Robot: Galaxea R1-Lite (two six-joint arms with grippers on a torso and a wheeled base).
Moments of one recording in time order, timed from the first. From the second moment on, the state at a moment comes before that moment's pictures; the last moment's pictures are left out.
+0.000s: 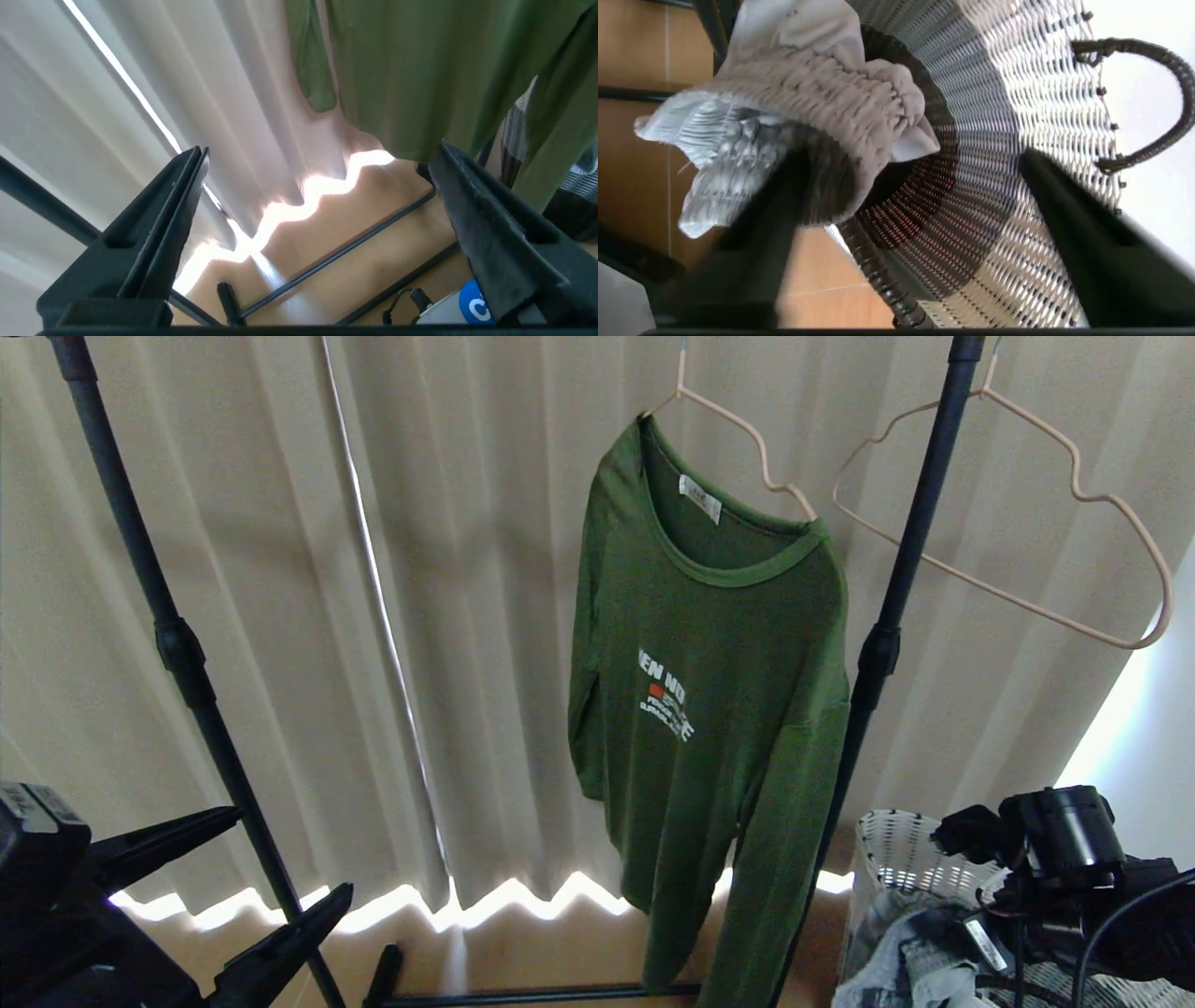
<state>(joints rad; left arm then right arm) -0.52 0.97 -0.26 -0.50 0.10 0.20 0.05 1.82 -0.42 -0.41 -0.35 -0.23</state>
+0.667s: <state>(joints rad) -0.52 0.94 -0.26 -0.50 0.10 0.20 0.06 1.72 -0.38 -0.41 -0.34 -0.23</state>
